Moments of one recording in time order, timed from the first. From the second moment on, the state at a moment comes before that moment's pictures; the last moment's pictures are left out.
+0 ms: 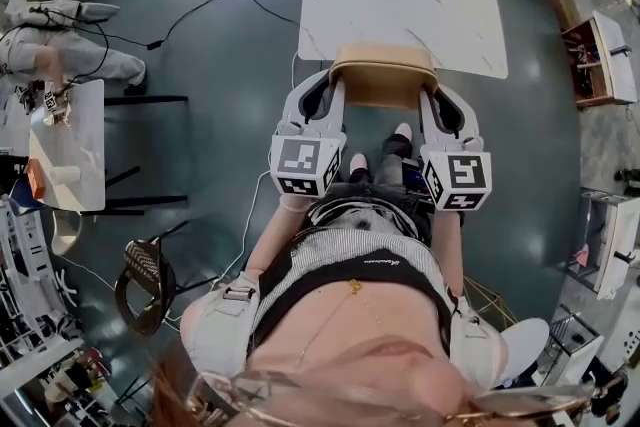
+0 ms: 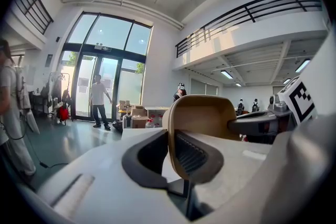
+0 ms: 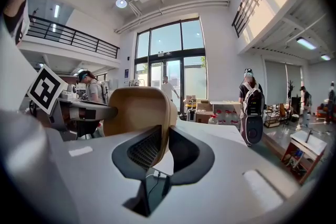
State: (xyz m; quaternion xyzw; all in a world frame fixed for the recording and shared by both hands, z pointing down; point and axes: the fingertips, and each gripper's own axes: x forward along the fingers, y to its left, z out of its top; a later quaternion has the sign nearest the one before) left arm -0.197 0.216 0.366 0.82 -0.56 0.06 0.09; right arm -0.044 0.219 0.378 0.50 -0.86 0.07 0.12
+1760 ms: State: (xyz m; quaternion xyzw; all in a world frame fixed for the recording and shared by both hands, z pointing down) left arm -0.089 0.022 0.380 0.78 -0.61 0.09 0.11; right arm 0.061 0.000 0.393 0.43 -0.89 0.08 0.13
